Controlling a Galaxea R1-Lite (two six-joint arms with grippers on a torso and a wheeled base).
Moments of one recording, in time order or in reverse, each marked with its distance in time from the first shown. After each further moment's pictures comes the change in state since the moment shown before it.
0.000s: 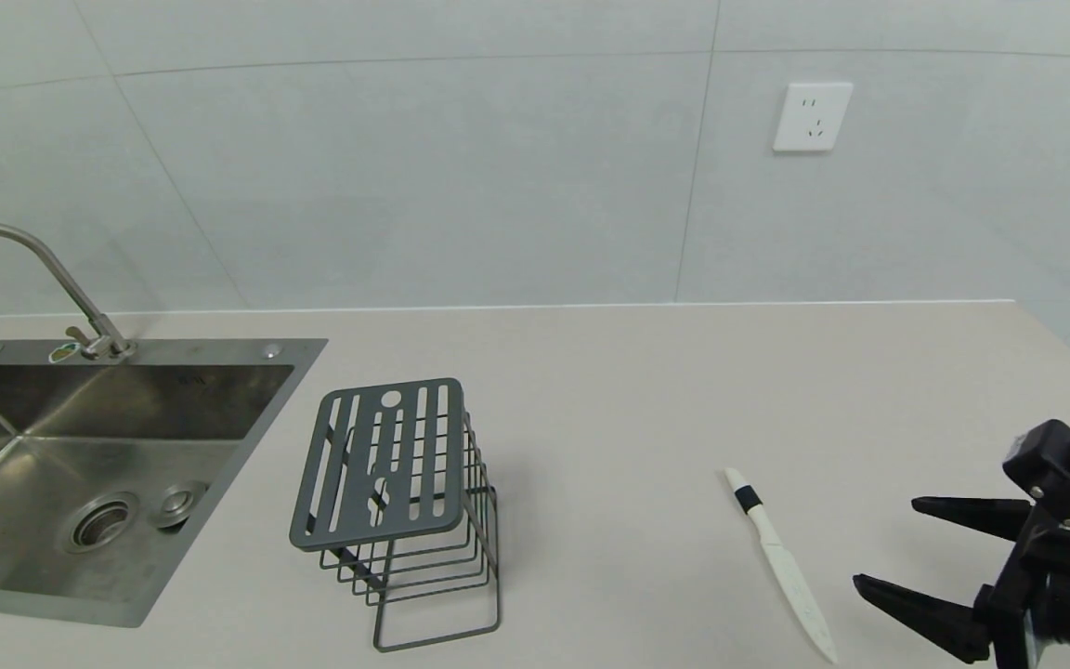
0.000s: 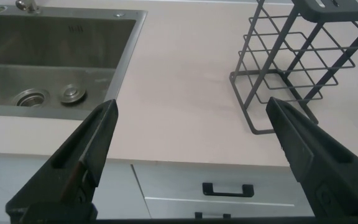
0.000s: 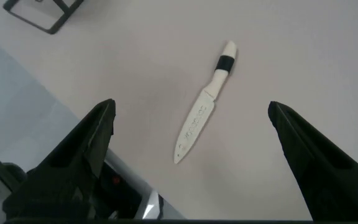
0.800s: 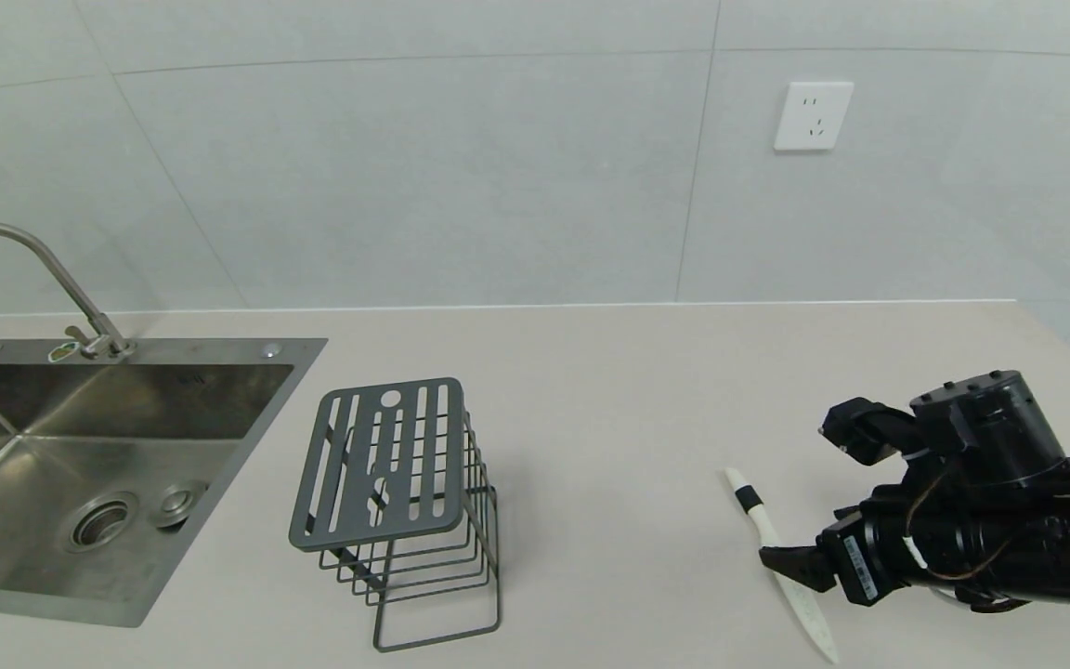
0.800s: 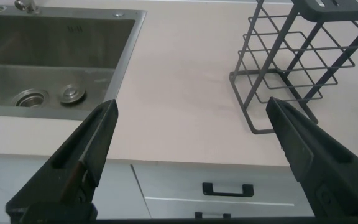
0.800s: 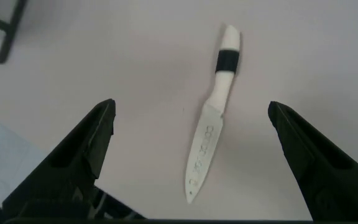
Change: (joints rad) left arm 0.000 0.000 0.000 0.000 -0.001 0.002; right arm 0.165 0.344 -0.334 0.301 -0.246 0.261
